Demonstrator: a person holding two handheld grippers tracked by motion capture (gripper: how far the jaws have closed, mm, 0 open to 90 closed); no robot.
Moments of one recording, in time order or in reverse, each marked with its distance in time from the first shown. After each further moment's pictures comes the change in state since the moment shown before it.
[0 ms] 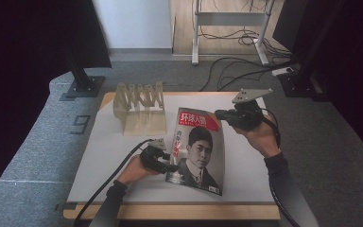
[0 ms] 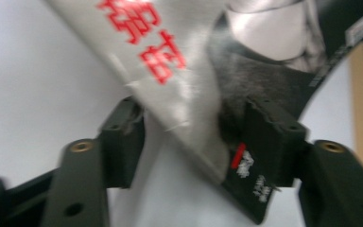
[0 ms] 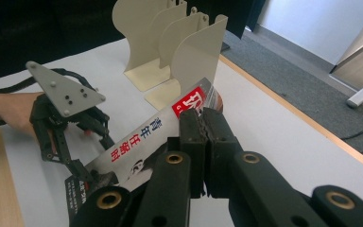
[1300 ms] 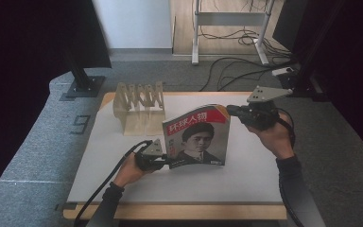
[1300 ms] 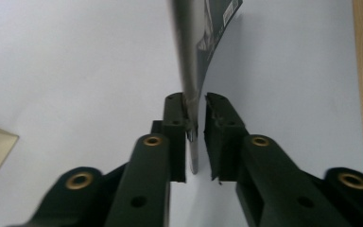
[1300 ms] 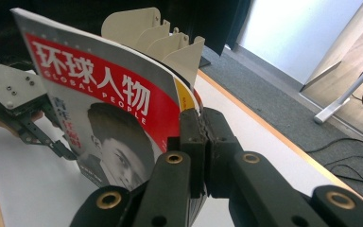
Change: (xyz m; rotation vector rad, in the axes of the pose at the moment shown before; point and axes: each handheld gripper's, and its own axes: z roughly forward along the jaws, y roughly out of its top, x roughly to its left) left arm -0.035 0.012 -0.034 -0.067 0.218 0.231; right arm -0.002 0.002 -0.039 -0.064 -0.078 -0.058
